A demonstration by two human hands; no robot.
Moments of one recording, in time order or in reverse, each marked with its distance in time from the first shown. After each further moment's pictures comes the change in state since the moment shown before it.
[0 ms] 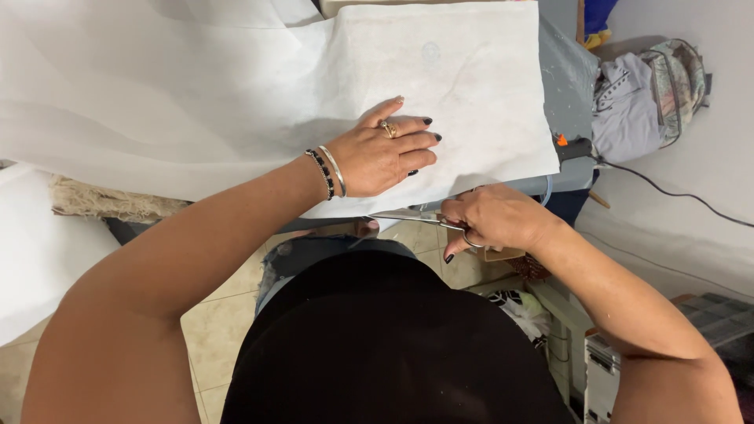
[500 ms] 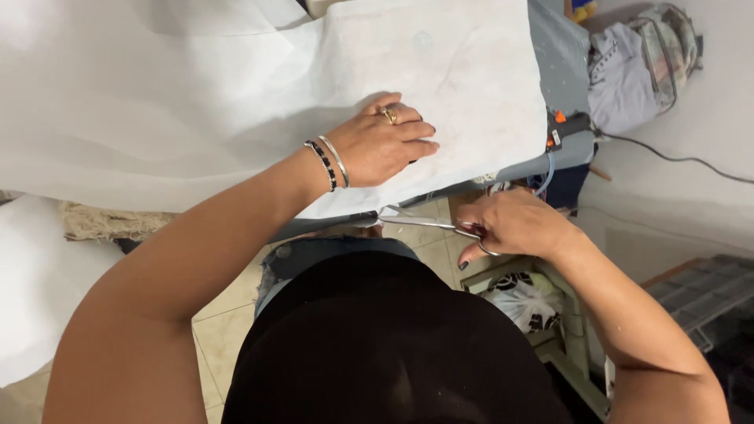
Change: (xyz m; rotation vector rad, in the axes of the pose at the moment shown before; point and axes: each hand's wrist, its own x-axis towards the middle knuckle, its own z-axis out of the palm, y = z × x) left_hand 0.004 -0.014 0.002 -0.130 0.057 0.086; right_hand -0.035 -0.019 0.023 0.017 0.149 0.000
